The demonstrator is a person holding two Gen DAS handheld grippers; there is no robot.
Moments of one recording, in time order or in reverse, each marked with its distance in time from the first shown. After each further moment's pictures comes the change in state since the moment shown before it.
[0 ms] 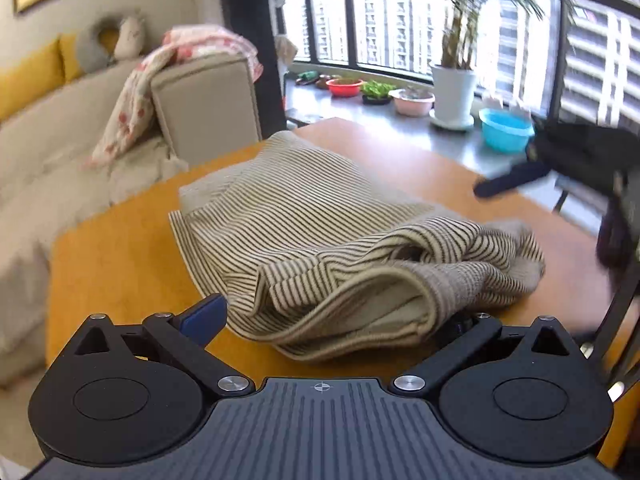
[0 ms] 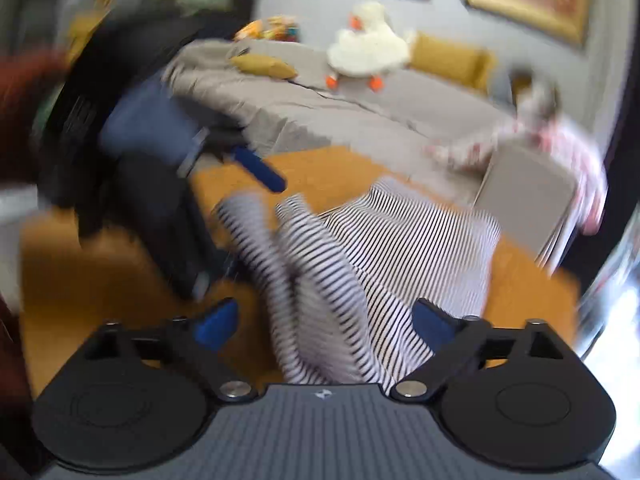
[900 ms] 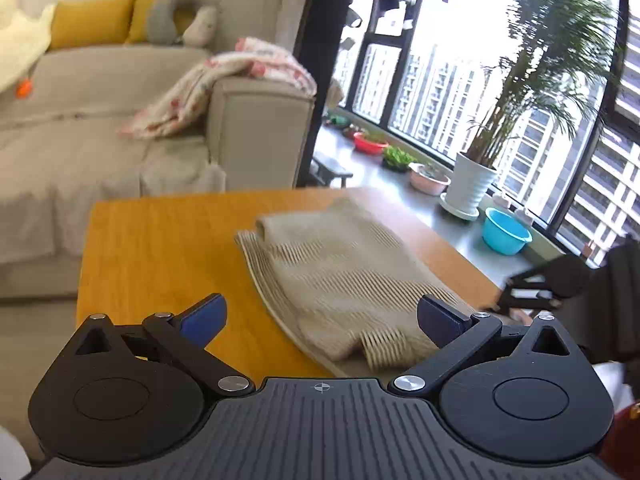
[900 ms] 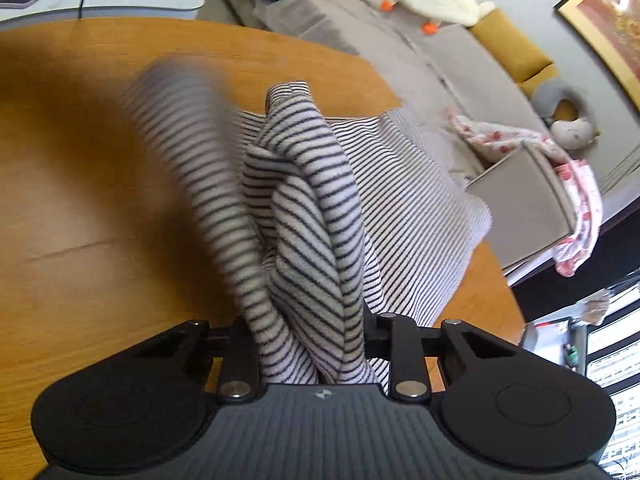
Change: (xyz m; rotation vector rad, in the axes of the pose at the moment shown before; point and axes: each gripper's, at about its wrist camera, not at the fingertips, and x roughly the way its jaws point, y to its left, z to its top) left arm -0.043 0.075 0.012 -0.155 -0.173 -0.036; right arm 0.031 0.013 0.016 -0.362 0.293 -0.023
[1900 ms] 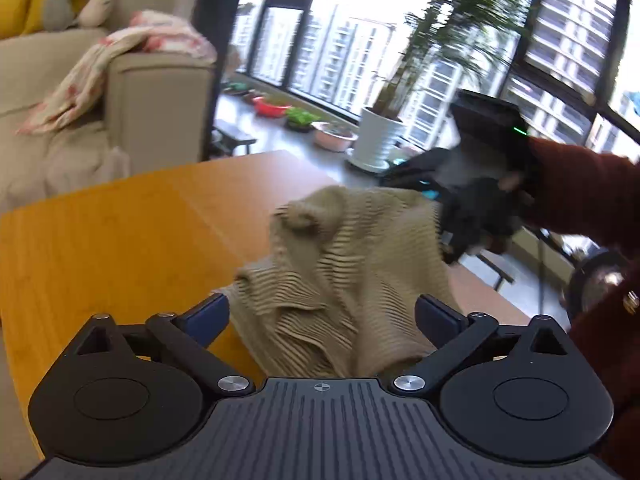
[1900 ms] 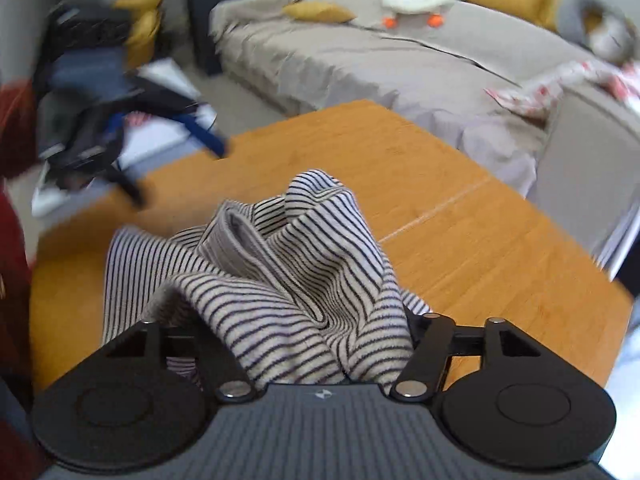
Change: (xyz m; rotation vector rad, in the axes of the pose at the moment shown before) left arm -0.004 -0.003 0.000 0.141 0.145 -0.314; right arm 0.013 -0.128 -0.024 0.488 -0.186 0.466
